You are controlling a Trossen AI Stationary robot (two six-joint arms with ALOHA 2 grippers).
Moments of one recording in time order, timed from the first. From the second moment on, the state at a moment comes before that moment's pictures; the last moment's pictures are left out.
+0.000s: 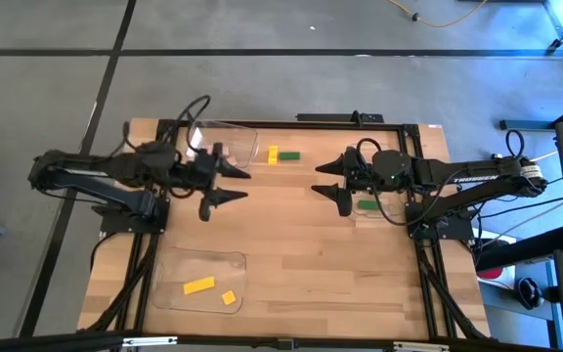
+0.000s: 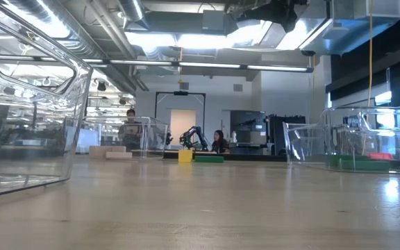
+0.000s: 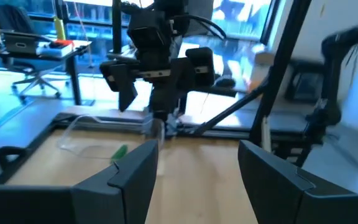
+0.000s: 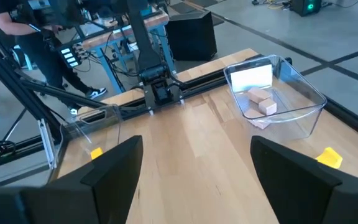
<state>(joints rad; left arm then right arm) -0.04 0.92 0.93 -0.05 0.00 -0.12 0.03 1.11 0.93 -0.10 0.16 0.34</state>
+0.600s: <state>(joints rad) -0.04 0.92 0.71 0.36 -0.07 -0.23 0.03 1.11 0.93 -0.10 0.16 0.30</state>
